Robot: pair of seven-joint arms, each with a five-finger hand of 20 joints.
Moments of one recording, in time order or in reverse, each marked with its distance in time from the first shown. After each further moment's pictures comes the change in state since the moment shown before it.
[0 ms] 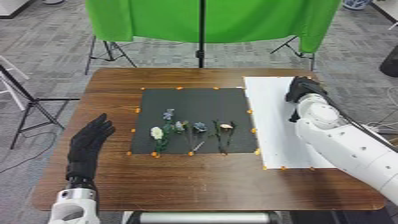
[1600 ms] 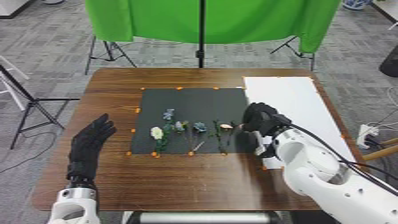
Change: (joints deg) left arm -0.2 0.0 -0.1 0.2 1.4 -0.2 -1.0; right arm -24.7 8.5 10.3 -37.6 2.6 -0.3 -8.8
